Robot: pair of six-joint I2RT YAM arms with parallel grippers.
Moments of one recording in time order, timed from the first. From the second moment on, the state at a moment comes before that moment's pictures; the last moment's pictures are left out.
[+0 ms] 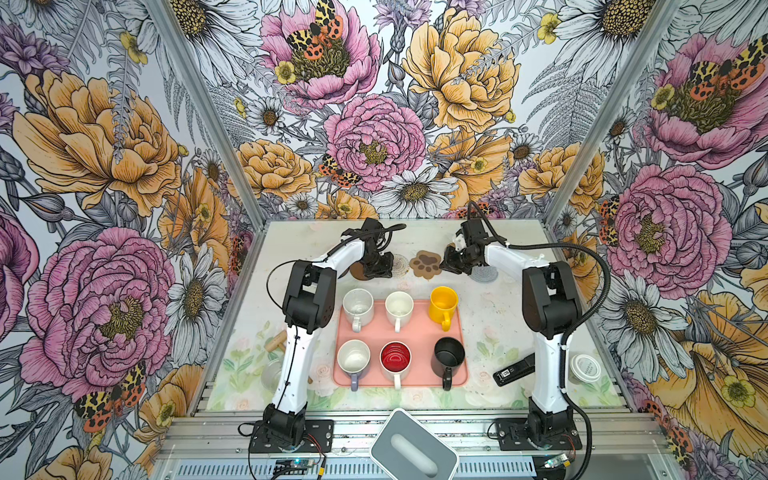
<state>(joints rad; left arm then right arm) -0.36 2.32 1.93 -0.83 0.38 -0.37 0.21 2.14 1.63 -0.55 -0.41 0.51</state>
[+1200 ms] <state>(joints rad) -0.33 2.04 1.94 -0.83 0.34 -0.41 0.11 2.45 2.05 -0.69 -0.27 0.50</state>
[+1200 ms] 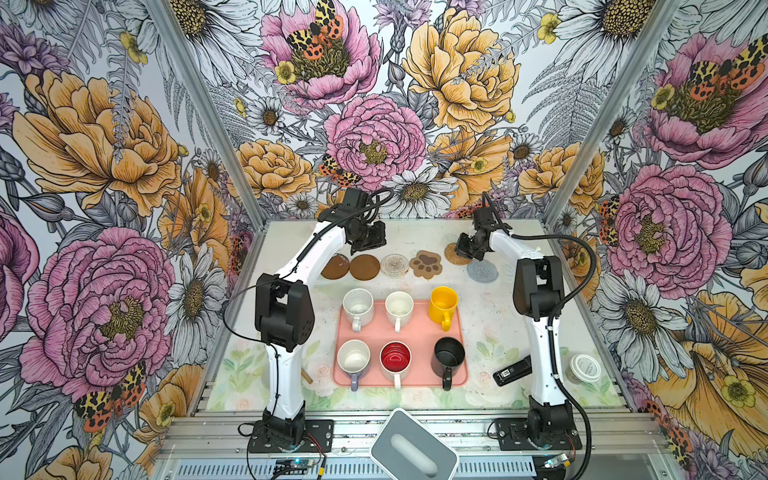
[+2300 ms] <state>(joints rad) -0.33 1.96 1.74 -0.74 0.33 -0.43 0.10 2.28 1.78 -0.68 -0.31 0.42</state>
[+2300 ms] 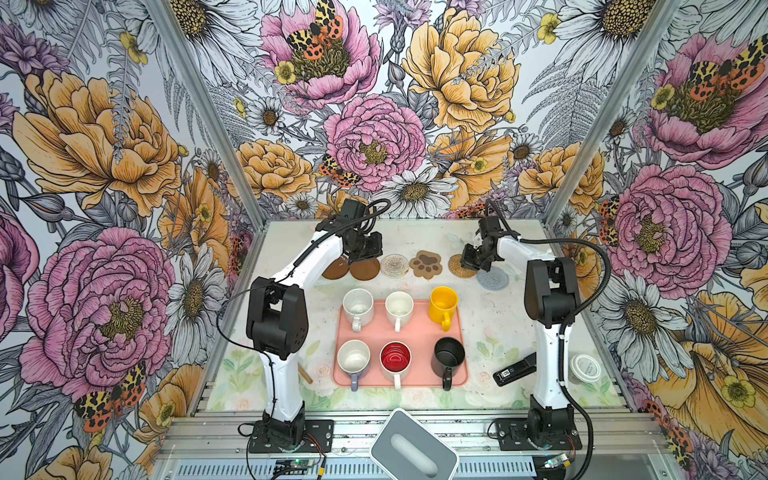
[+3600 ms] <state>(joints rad) -0.33 1.90 1.68 -0.70 0.33 -0.45 -0.05 2.04 1.58 -0.75 -0.23 0.39</state>
